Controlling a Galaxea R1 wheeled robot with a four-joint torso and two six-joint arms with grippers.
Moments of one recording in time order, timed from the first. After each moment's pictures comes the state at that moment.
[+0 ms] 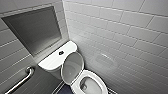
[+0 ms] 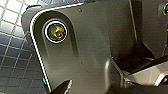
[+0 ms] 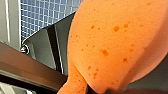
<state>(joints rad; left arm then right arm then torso) 1.22 3.01 -3.05 2.15 -0.54 -1.99 -1.43 2.85 -2.34 -0.02 0.15 0.18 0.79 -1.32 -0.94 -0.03</state>
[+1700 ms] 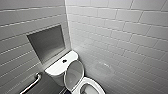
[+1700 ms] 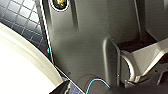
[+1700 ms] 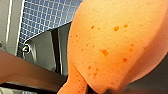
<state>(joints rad) 1.40 3.05 -3.05 2.06 -0.32 -1.99 -1.46 2.96 -2.54 -0.02 0.14 0.16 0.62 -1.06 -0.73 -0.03</state>
